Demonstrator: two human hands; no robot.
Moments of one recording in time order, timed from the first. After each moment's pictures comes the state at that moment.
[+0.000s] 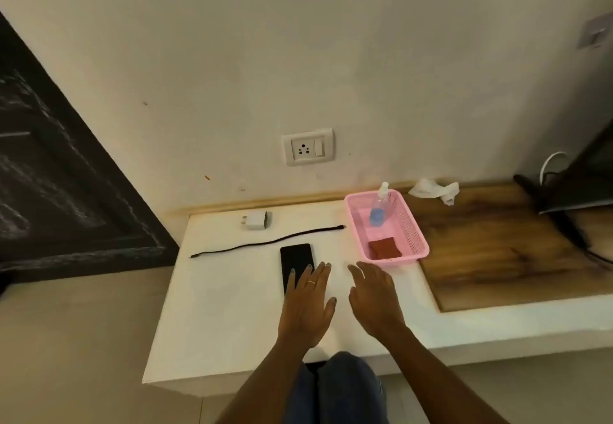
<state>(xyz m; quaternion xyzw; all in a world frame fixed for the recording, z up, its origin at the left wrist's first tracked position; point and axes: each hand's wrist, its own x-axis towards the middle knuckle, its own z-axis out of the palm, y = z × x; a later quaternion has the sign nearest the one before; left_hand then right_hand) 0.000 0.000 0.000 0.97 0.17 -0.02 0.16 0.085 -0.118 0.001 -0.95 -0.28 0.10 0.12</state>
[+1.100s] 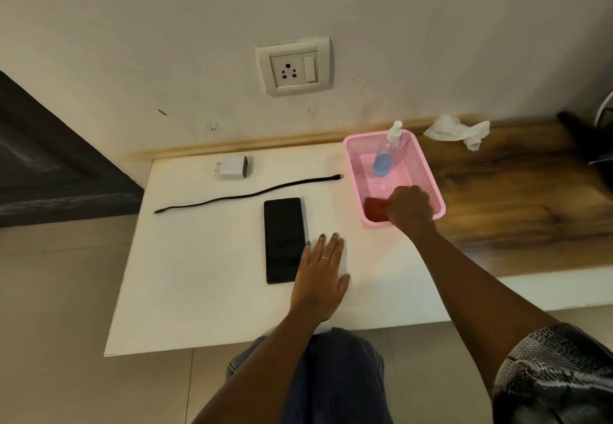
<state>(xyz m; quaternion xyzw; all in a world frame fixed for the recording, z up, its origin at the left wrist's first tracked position) 0.043 -0.019 -0.089 0.98 0.12 -0.09 0.13 0.233 -0.107 -0.029 -0.98 -0.10 0.12 0.08</state>
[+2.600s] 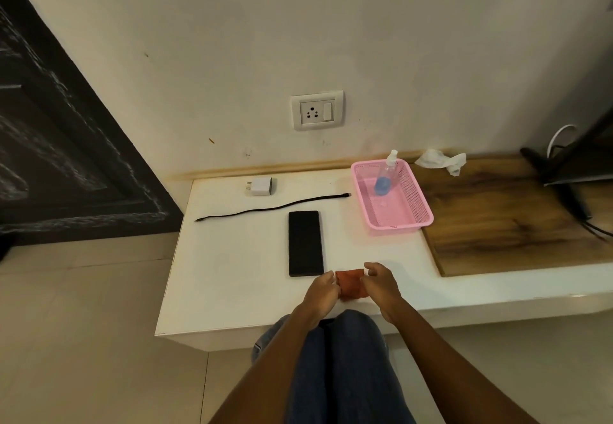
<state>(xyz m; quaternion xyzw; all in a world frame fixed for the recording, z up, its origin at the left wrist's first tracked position) -0.018 -0.027 -0.007 0.71 0.36 -0.14 0.59 0.063 -0.125 -0.027 -0.86 0.03 0.30 0.41</state>
